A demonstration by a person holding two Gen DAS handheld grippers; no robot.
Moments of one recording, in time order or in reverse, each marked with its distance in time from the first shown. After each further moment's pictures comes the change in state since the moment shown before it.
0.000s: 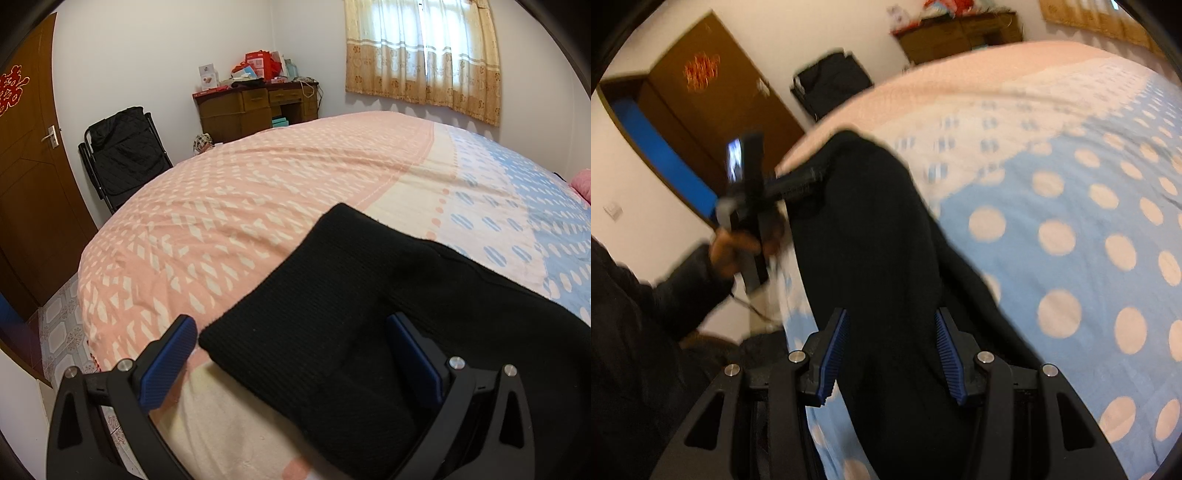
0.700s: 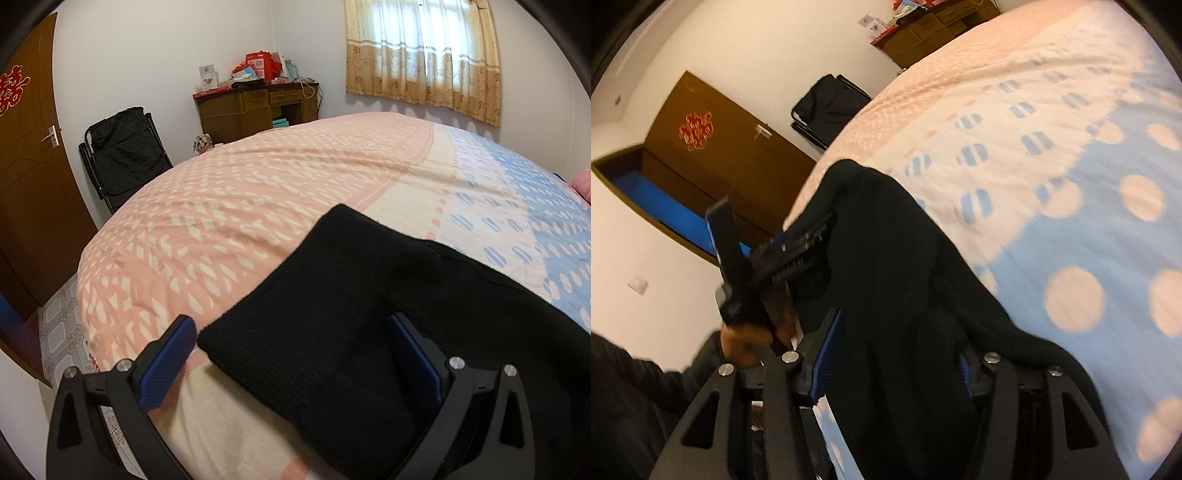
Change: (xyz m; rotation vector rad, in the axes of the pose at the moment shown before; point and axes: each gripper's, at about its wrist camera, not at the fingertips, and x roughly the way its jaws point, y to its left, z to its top) left arm 0.000 -0.002 0.001 -0.002 0.001 0.000; right arm 0.079 -0.019 0.066 0.215 -0.093 0.230
